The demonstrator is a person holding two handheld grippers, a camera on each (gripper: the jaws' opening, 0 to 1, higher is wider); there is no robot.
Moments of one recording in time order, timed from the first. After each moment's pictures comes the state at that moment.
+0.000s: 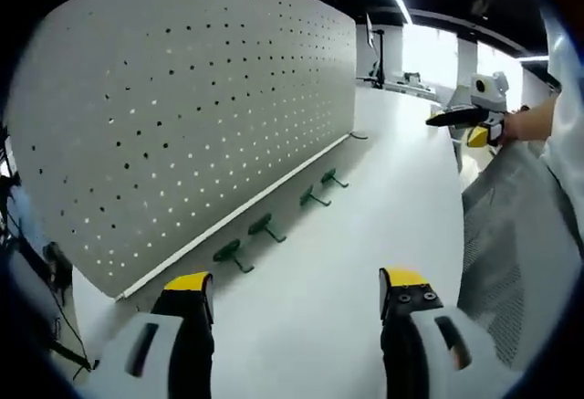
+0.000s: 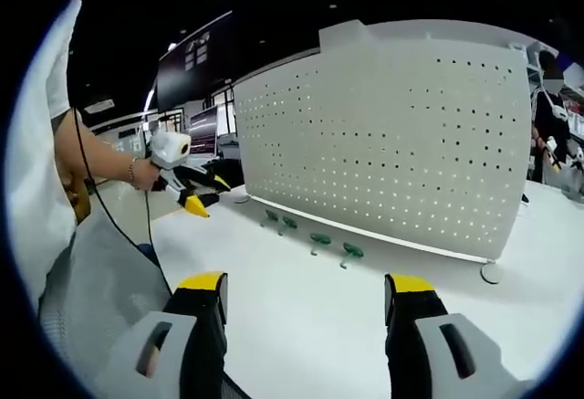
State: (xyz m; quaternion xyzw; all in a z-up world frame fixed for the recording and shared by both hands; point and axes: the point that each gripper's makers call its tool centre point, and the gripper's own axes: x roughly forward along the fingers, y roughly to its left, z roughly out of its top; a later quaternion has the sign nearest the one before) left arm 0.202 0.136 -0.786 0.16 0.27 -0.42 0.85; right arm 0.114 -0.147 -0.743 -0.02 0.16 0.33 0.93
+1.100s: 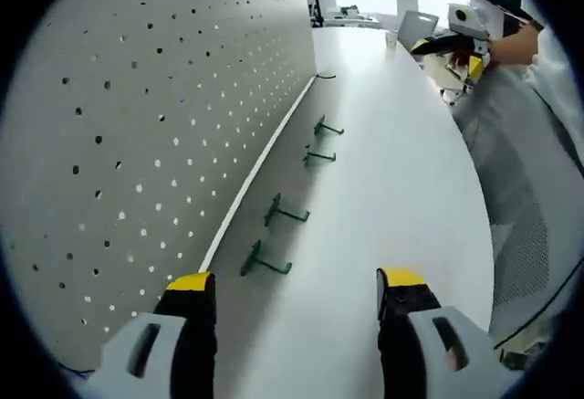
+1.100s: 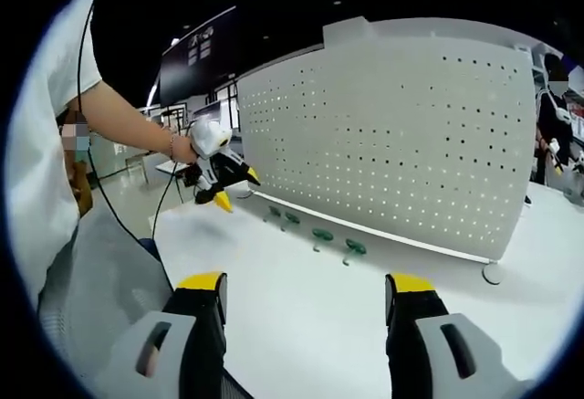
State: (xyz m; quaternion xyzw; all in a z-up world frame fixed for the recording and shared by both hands) left arm 0.258 0.138 -0.815 0.32 0.31 -0.50 0.74; right arm 0.111 -0.145 -0.747 -0.03 0.17 0.34 0.93
